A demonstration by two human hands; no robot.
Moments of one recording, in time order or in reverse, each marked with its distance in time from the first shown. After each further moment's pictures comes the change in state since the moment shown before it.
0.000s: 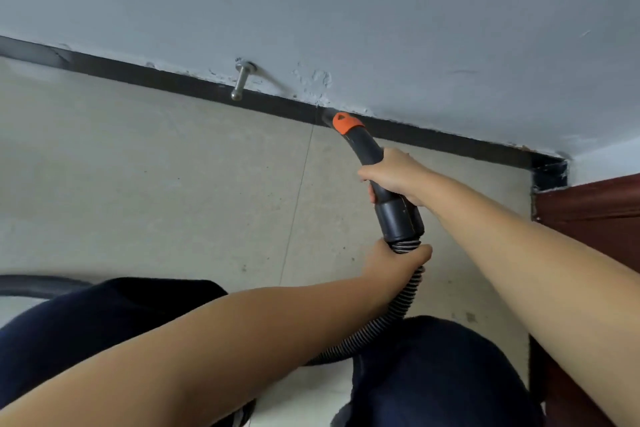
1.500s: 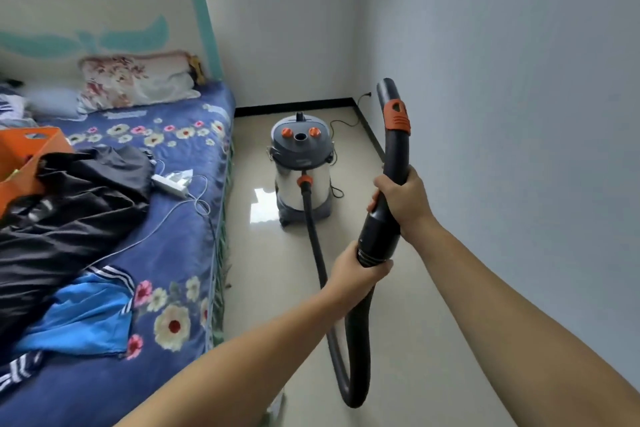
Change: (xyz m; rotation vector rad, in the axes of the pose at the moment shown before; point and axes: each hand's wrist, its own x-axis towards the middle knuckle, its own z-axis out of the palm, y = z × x) left_hand -0.789 0.179 -0.444 -0.352 1.169 0.638; right_hand -0.662 -0.676 0.425 0.112 -0.719 -0.915
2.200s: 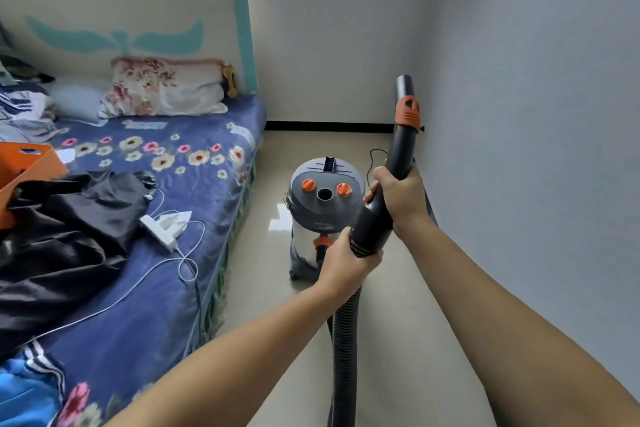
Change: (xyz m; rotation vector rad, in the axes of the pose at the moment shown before) left_hand 0.376 0.072 -0.109 0.025 0.346 0.056; right_hand 0.401 -0.022 0.101 0.094 -0.074 -0.005
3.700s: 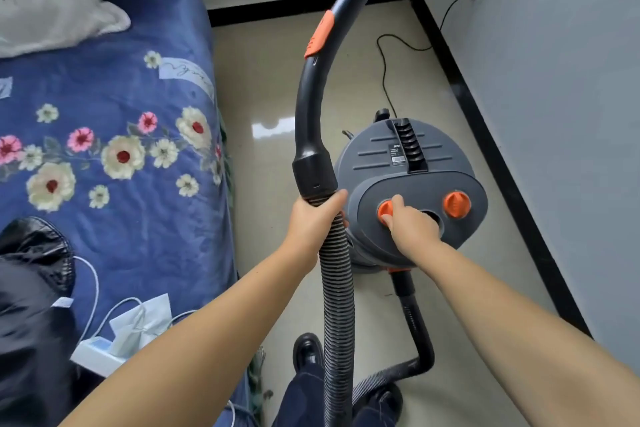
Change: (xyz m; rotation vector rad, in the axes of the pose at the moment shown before) left_hand 0.511 -0.215 -0.216 -0.332 -0.132 -0.602; right_hand 0.383 0.366 0.195 -1.573 -0.245 0.413
